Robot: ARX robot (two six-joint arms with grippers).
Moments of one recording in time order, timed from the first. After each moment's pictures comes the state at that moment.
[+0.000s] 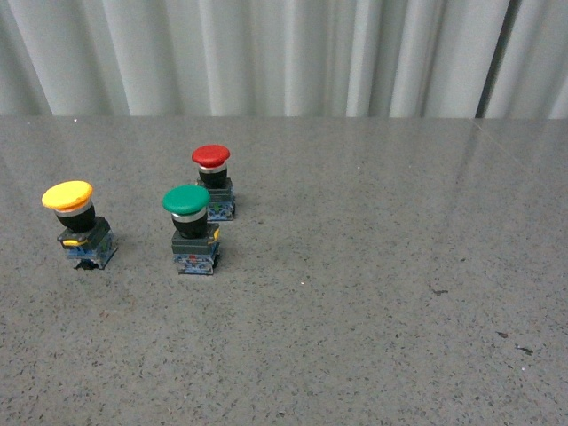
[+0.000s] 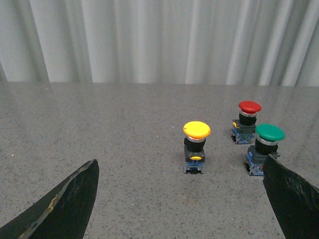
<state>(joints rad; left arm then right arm) 0.00 0.01 0.01 0.00 0.00 0.00 0.00 0.00 0.01 0.00 0.00 0.01</state>
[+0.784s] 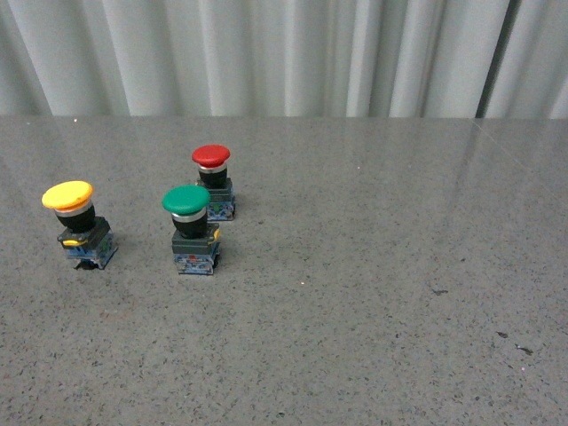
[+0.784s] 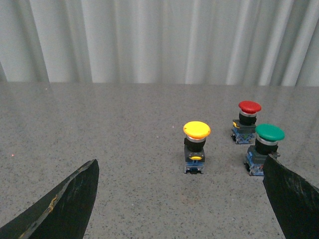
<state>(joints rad) 0.00 0.01 0.01 0.00 0.00 0.00 0.00 0.00 0.01 0.00 0.00 0.01</state>
